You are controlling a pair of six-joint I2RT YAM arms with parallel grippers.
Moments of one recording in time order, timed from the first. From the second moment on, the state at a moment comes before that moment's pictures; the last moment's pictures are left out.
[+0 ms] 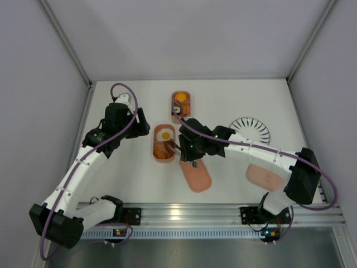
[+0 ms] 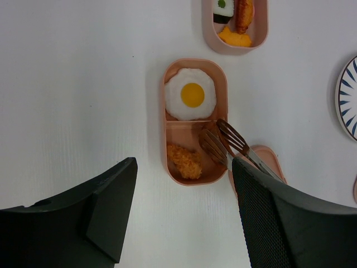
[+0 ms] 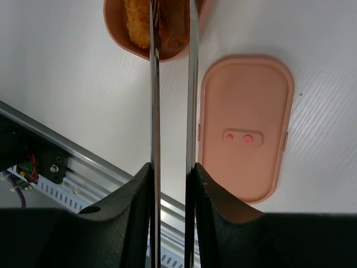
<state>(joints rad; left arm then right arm) -0.35 1.08 1.08 -0.64 -0.06 -0.44 1.01 1.52 1.30 -0.74 0.10 0.66</state>
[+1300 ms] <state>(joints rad) -0.35 1.08 1.08 -0.64 -0.06 -0.43 1.03 1.57 1.32 -0.72 0.10 0.69</state>
